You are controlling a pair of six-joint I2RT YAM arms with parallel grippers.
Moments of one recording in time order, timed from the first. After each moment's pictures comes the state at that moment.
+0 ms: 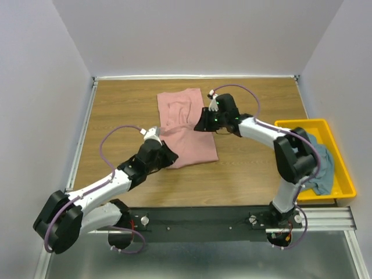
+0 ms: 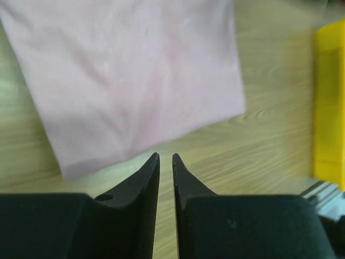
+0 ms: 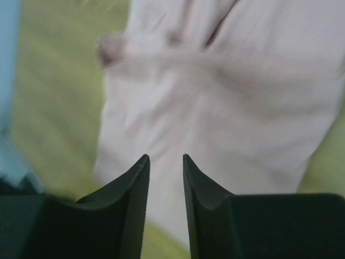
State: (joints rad) left arm -0.69 1.06 0.46 0.02 -0.07 -0.87; right arm 0.52 1.88 1.27 -0.06 -0.32 0.45
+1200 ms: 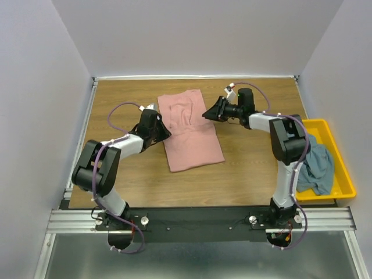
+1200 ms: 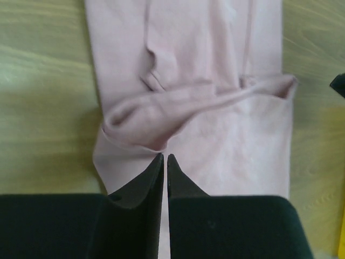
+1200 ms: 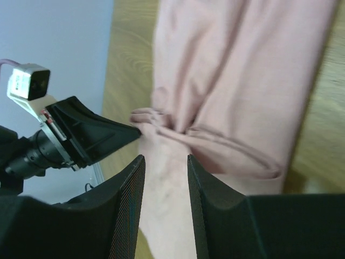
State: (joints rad) left arm -0.36 1.60 0.80 0.14 0.10 -0.71; right arm 0.25 2.02 1.22 0.36 -0.82 0.73
